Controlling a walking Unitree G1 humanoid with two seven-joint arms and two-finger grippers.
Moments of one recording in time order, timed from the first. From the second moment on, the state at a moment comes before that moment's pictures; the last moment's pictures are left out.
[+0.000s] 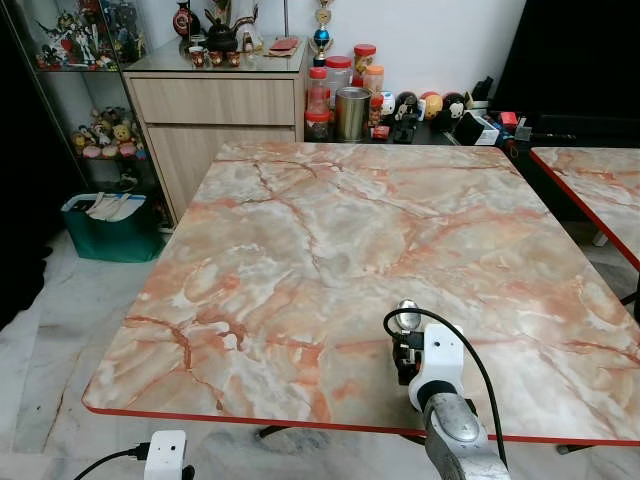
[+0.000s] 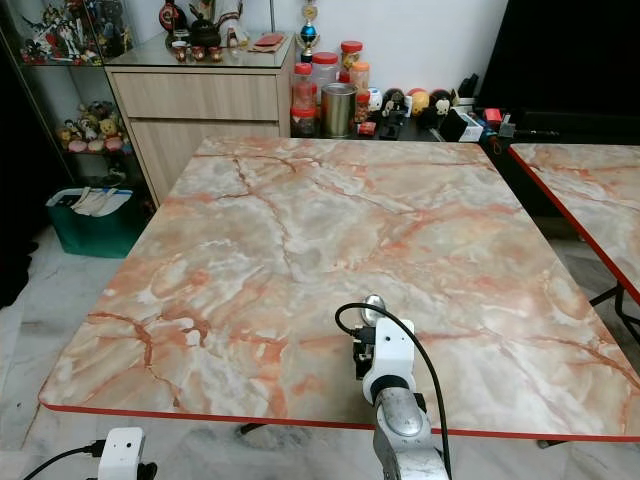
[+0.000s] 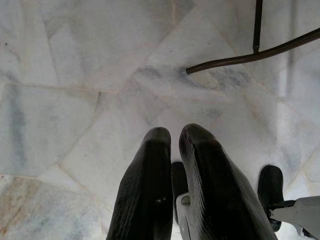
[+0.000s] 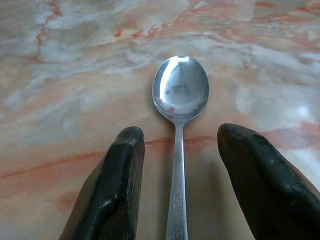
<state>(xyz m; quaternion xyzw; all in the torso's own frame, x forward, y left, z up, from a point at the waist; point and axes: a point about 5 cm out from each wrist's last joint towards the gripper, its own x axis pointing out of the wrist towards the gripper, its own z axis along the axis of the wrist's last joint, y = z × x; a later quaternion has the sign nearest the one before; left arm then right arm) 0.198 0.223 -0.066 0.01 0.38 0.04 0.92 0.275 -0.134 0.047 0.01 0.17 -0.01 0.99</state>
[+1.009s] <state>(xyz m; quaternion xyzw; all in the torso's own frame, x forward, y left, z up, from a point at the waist) 0.198 0.219 -0.067 0.00 0.39 0.04 0.92 0.282 -0.133 0.039 0.01 0.21 -0.04 0.98</state>
